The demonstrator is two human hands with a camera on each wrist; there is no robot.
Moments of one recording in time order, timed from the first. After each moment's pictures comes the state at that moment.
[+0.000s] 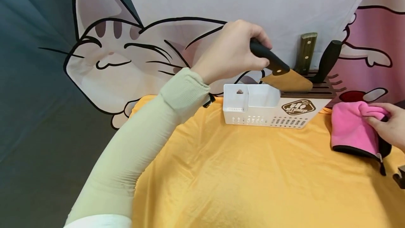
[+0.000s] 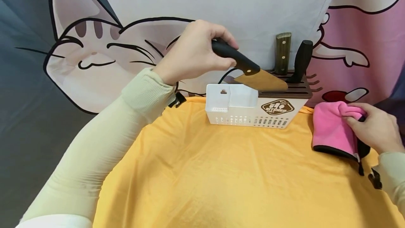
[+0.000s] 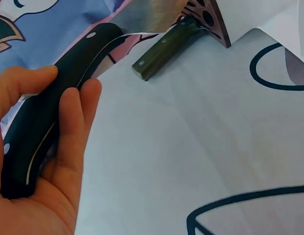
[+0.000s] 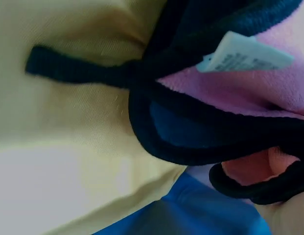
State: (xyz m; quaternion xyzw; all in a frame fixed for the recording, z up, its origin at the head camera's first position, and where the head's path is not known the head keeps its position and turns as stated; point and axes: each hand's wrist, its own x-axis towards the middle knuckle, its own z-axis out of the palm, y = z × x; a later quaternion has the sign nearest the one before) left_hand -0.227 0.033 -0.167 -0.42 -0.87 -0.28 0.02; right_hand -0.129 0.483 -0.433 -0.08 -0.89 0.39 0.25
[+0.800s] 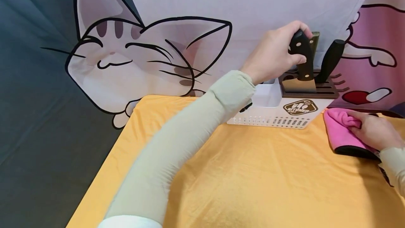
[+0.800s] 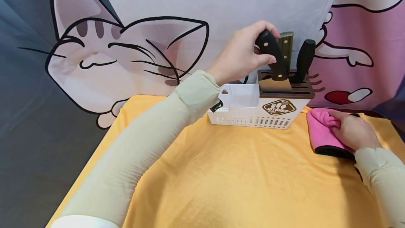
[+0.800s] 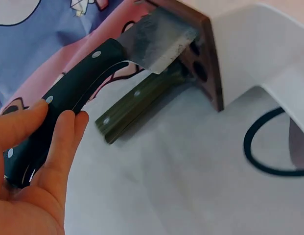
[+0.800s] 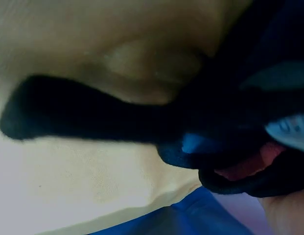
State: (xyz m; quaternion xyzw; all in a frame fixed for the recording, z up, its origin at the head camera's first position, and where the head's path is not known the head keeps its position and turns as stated) left_hand -0.237 0.114 -0.198 -0.38 -0.85 -0.35 -0.04; right_hand -0.146 0.474 -0.443 -0.03 -1.00 0.08 -0.04
